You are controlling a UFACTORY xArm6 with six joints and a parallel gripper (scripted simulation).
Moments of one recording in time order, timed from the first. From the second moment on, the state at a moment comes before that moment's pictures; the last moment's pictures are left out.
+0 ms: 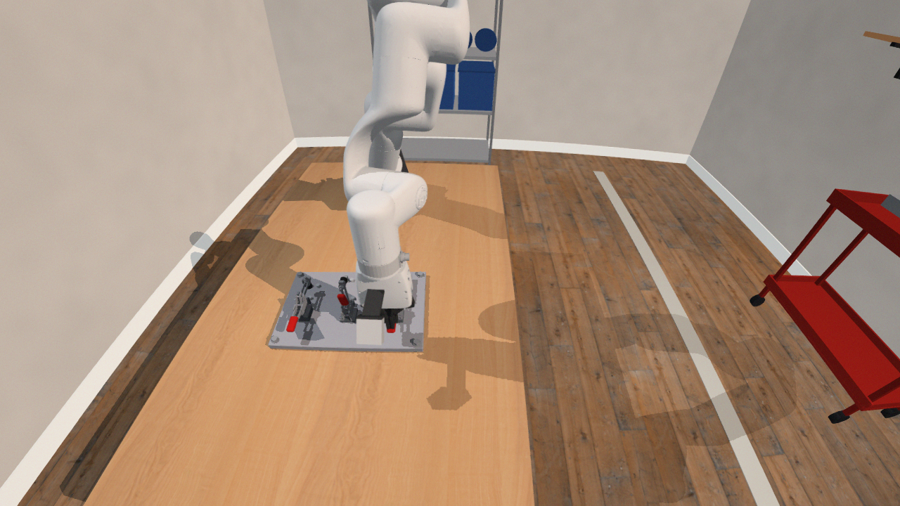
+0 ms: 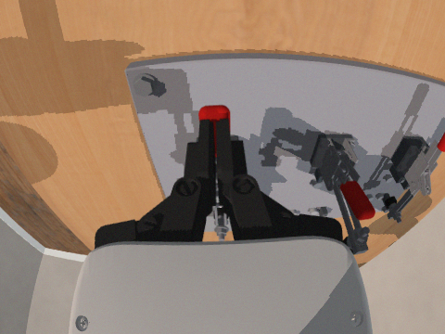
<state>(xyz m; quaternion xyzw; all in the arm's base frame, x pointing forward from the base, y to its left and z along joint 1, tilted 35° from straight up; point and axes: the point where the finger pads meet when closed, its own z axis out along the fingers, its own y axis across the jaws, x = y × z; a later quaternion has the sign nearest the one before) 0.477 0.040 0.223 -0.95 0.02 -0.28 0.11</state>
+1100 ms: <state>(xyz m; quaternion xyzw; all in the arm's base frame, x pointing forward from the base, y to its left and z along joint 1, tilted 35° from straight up) 0.478 0.040 0.222 -0.95 0.02 -0.28 0.11</state>
